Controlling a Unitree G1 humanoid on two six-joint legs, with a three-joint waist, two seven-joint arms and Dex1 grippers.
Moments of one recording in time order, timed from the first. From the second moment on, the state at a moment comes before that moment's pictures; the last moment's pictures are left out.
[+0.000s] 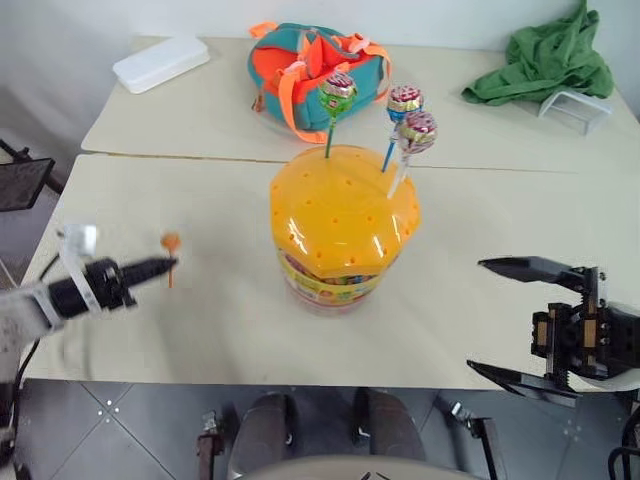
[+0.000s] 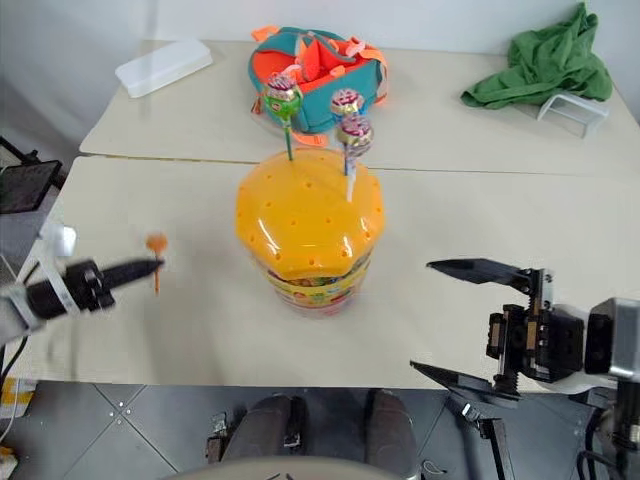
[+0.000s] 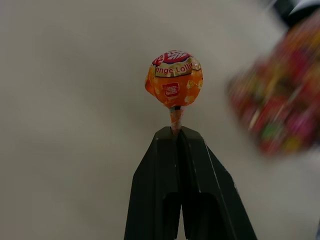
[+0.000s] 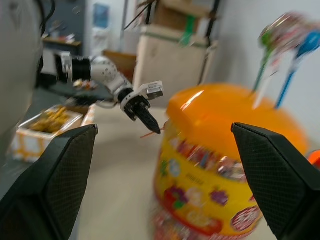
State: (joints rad) left arm -0.02 0.96 0.33 0.07 -0.81 0.78 -0.84; right arm 0.21 -0.74 -0.46 -0.61 0.96 0.09 1.29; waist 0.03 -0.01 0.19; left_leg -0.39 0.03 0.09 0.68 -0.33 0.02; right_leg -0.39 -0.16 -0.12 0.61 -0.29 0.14
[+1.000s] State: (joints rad) left arm -1.04 0.56 0.07 0.24 -0.74 0.64 -1.22; right arm 0.28 -0.58 -0.60 -0.79 1.12 0.13 0.81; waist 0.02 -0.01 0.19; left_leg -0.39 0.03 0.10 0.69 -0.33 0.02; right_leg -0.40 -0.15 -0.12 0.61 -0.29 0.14
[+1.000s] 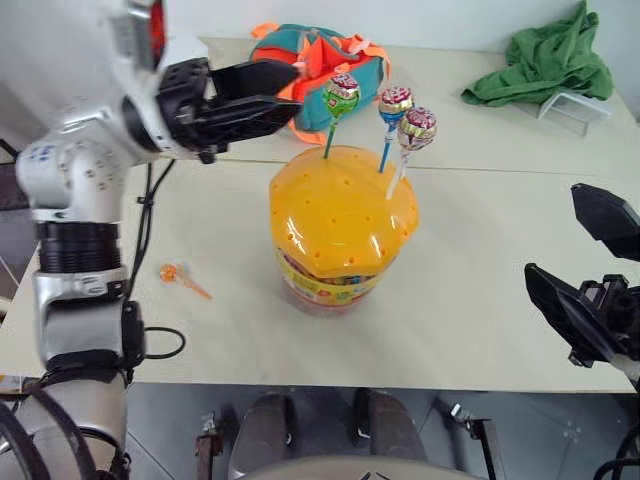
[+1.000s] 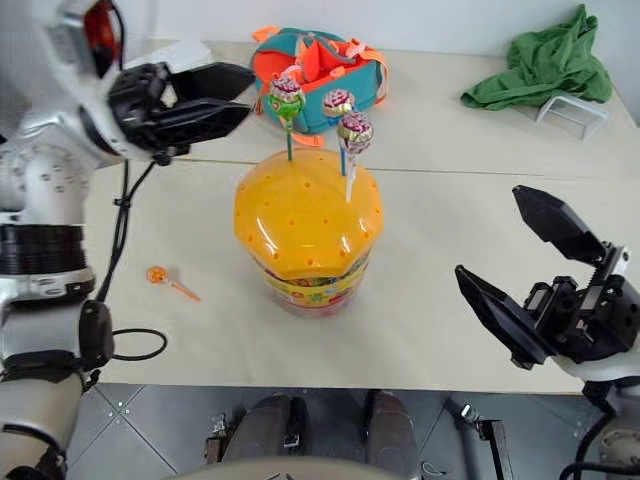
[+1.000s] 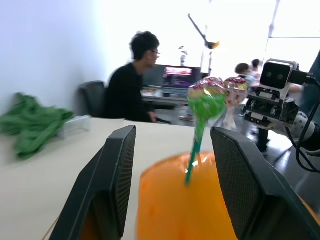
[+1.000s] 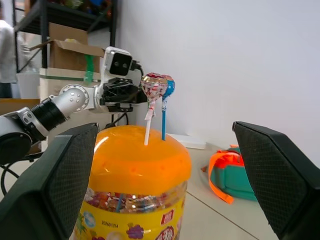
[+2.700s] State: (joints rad) left arm 0.04 0.82 0.70 0.01 -0.76 0.54 -1.07; right arm -0.18 -0.81 -0.32 -0.43 0.97 0.36 1.11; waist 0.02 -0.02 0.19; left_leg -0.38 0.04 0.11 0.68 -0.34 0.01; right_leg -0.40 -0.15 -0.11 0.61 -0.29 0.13
